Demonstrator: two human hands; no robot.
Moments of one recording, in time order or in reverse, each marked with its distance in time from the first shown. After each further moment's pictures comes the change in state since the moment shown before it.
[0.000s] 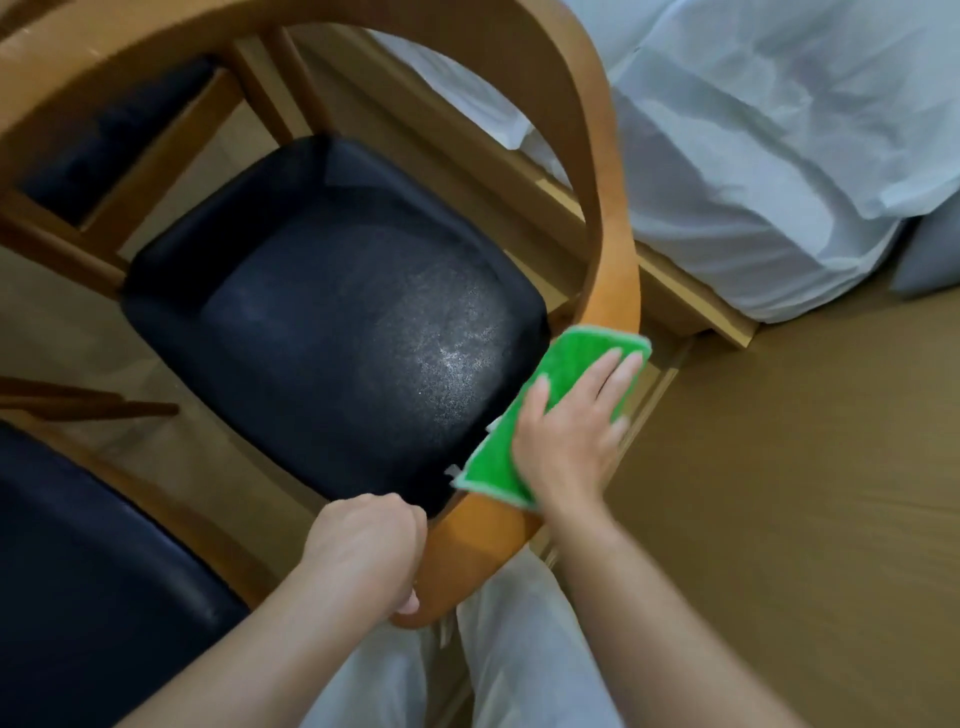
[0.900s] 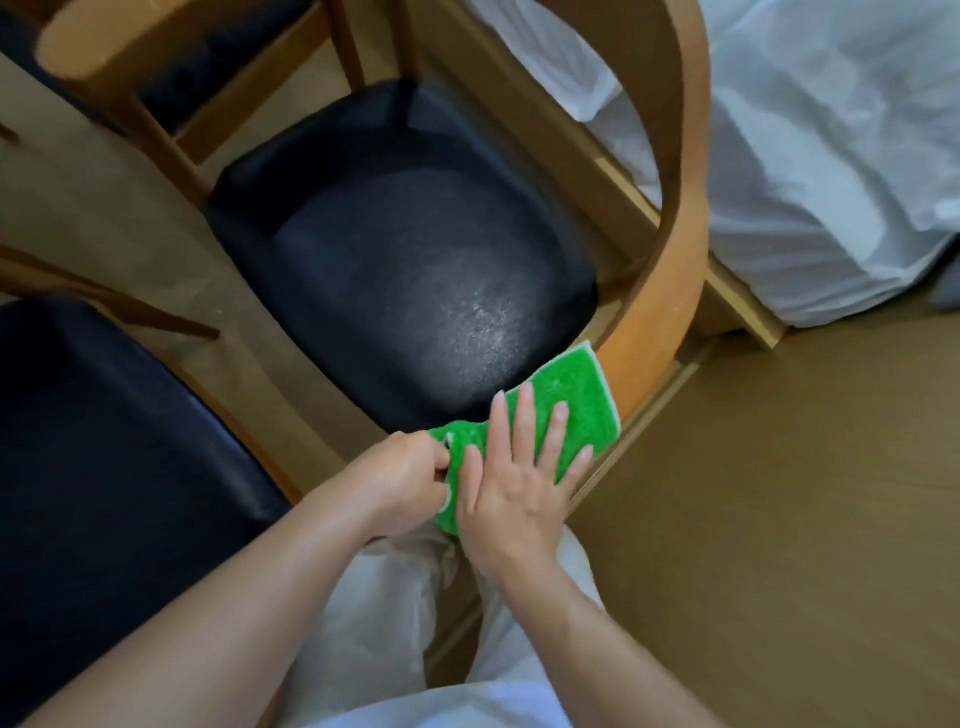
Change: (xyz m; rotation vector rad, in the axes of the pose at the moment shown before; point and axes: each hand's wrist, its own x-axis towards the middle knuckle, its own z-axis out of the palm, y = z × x) left_hand -0.021 -0.037 0.069 -0.780 0.252 0.179; right_hand -0.145 0.014 0.019 -0.356 -0.177 -0.511
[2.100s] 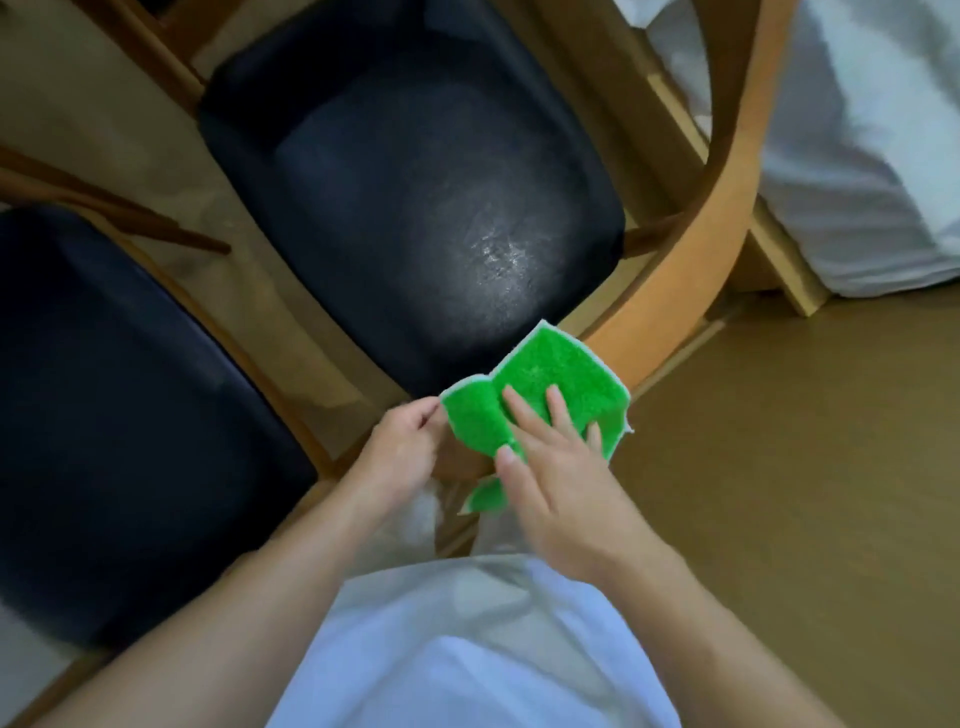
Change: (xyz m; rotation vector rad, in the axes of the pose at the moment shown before) left_hand 0.012 0.015 0.044 -0.997 0.285 -0.263; right_hand 0.018 0.057 -0.090 0.248 -0.624 -0.333
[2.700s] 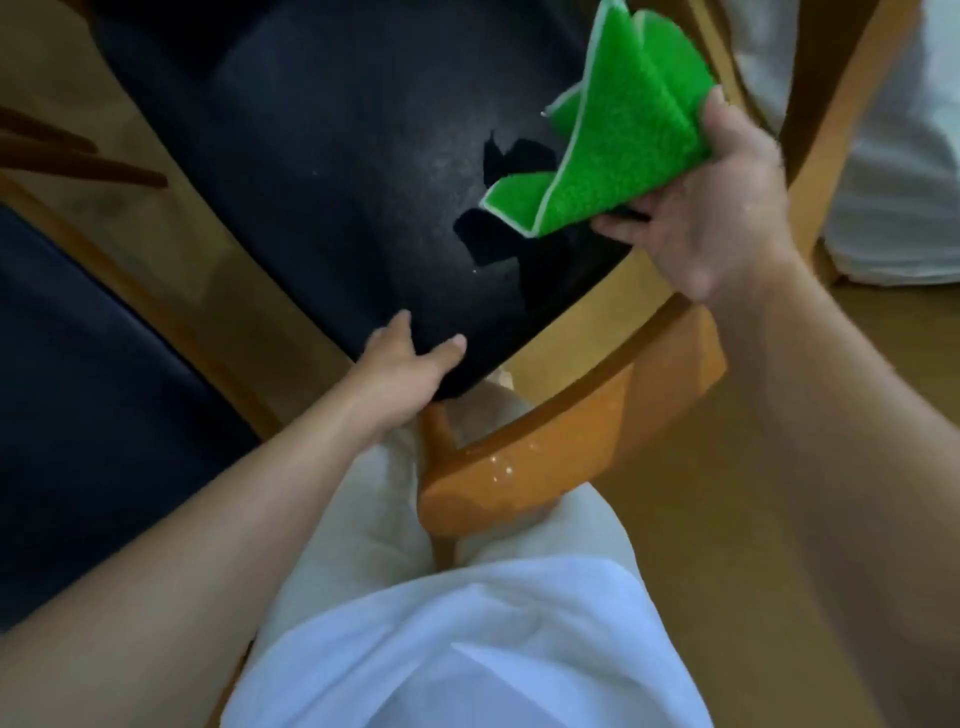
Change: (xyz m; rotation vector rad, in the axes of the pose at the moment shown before) left_hand 0.100 0.042 -0.019 0.293 -0.044 -0.204; right_hand 0.178 0.033 -0.150 1.298 0.297 0.272
